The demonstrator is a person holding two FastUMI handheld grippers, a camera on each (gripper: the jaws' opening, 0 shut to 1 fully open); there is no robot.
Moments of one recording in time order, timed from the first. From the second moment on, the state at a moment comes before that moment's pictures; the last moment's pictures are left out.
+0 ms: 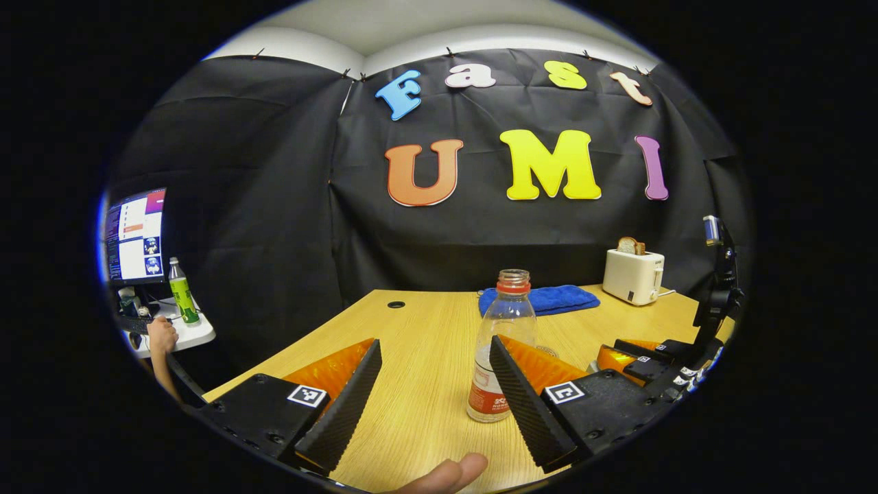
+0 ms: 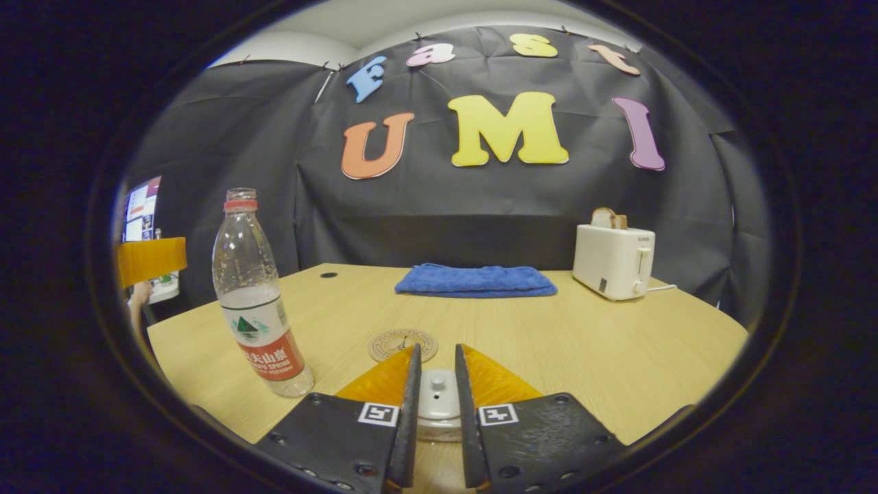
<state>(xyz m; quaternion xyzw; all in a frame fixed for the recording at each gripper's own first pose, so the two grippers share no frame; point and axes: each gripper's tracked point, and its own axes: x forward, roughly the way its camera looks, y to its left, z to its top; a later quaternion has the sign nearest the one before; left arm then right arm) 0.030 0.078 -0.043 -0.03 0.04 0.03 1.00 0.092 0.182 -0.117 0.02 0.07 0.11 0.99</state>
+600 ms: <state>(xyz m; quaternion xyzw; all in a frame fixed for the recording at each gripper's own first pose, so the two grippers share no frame) 0.031 0.063 -0.046 -0.03 0.05 0.00 1.00 0.089 0.158 -0.107 0.03 0.07 0.11 0.99</state>
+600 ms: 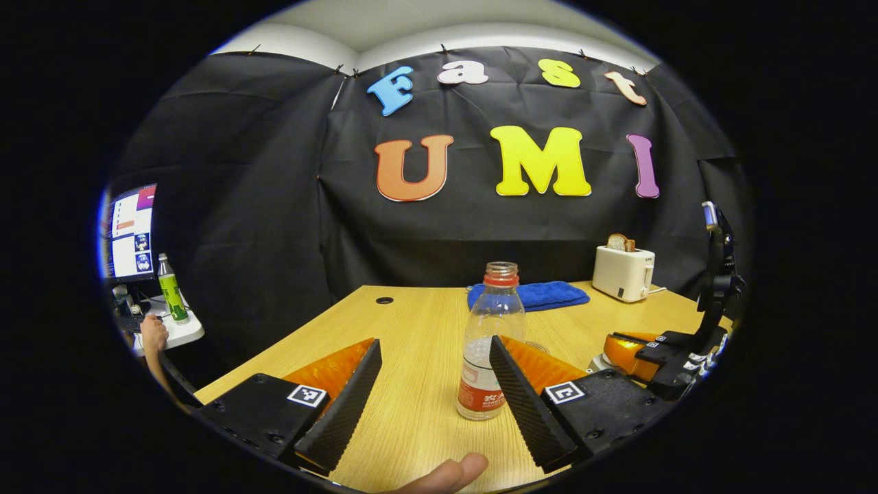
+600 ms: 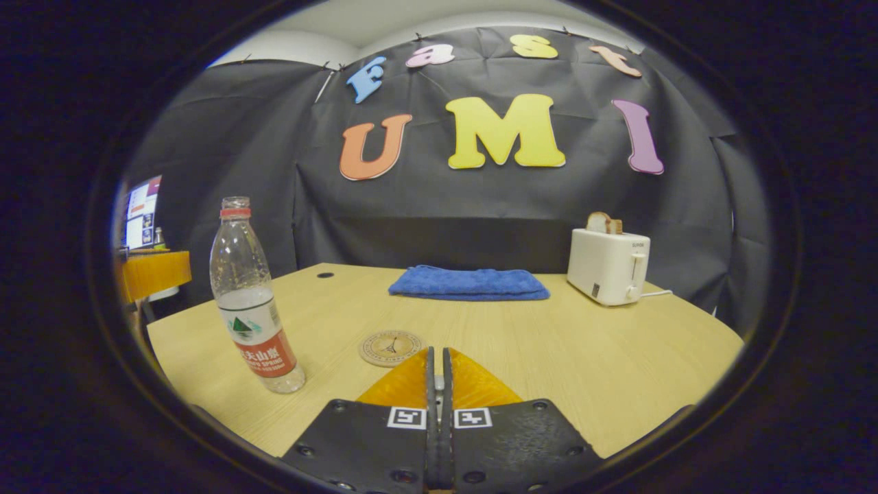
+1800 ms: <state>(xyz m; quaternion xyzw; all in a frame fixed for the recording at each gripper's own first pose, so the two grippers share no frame) 0.070 0.011 -0.078 -0.02 0.00 -0.06 1.00 0.030 0.037 -0.054 0.02 0.02 0.04 1.00</state>
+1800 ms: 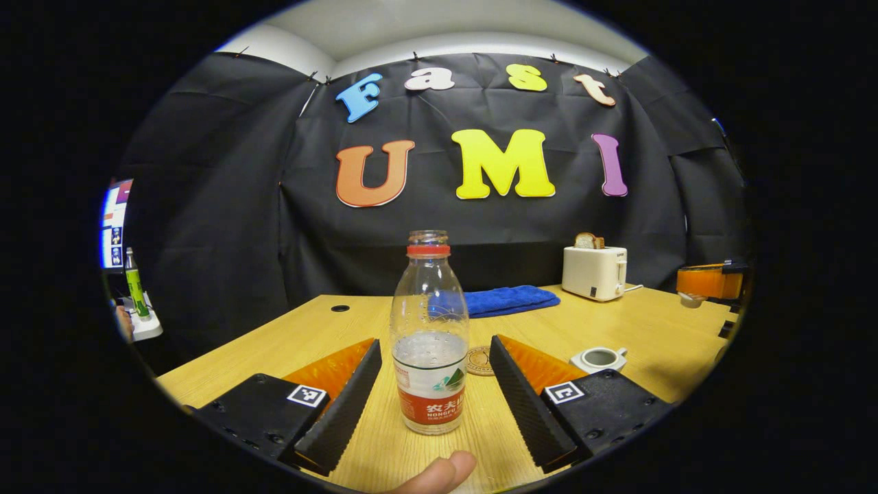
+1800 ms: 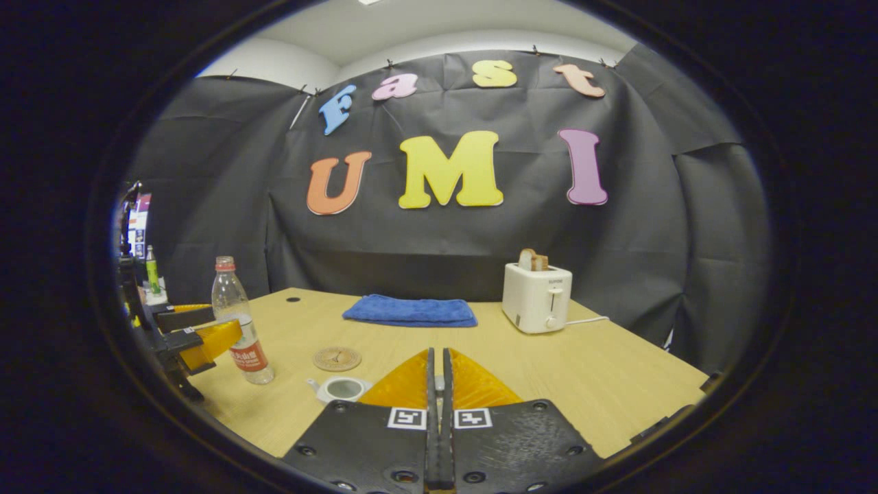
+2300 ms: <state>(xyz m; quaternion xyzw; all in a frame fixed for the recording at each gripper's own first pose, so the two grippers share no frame) 0.091 0.013 -0.085 -0.02 -0.01 -0.07 1.00 0.023 0.038 -0.043 0.01 0.00 0.04 1.00</state>
